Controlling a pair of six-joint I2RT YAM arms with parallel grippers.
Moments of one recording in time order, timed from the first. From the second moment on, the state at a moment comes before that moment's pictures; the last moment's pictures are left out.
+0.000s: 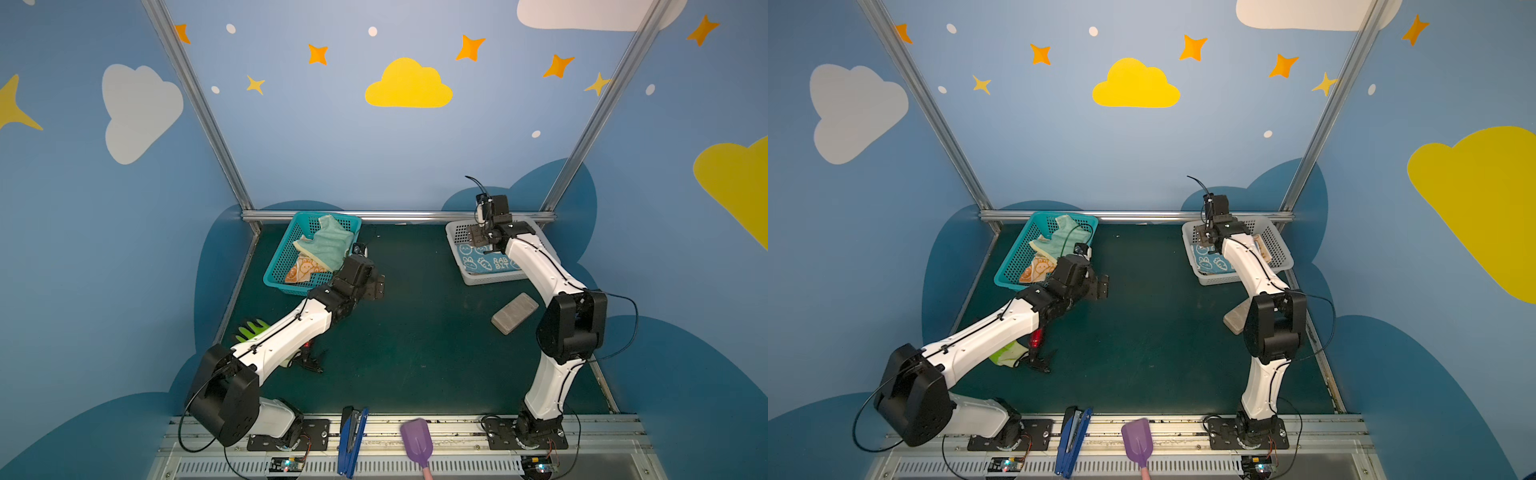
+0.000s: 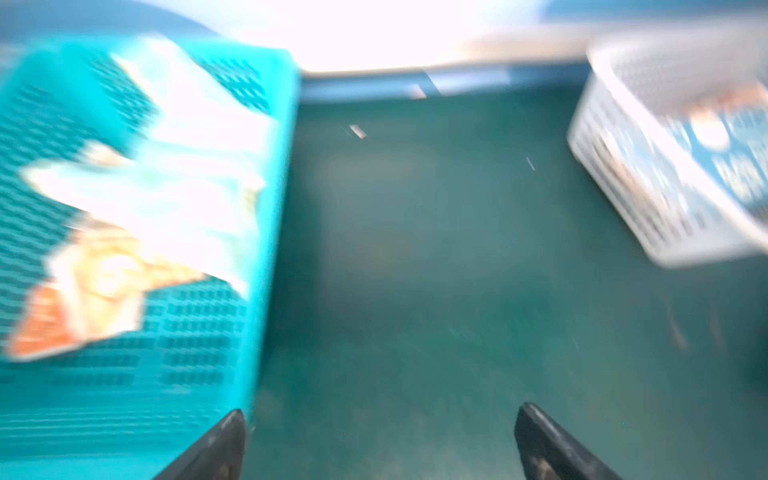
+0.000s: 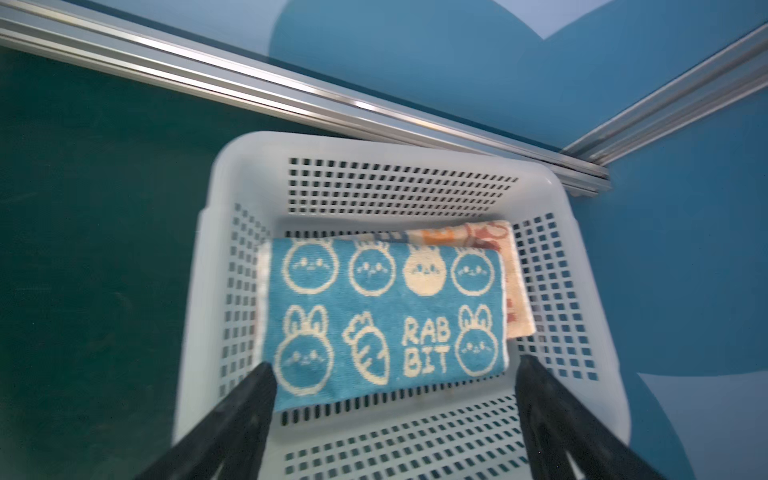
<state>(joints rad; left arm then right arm) -0.52 1.41 1.05 -0.32 -0.32 -0.33 0.27 1.87 1.72 -0.60 0.33 -0.11</state>
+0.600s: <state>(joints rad) -0.08 1.88 1.48 -0.49 -0.20 -0.40 0.54 1.44 1.14 -0.30 -0.08 0.04</state>
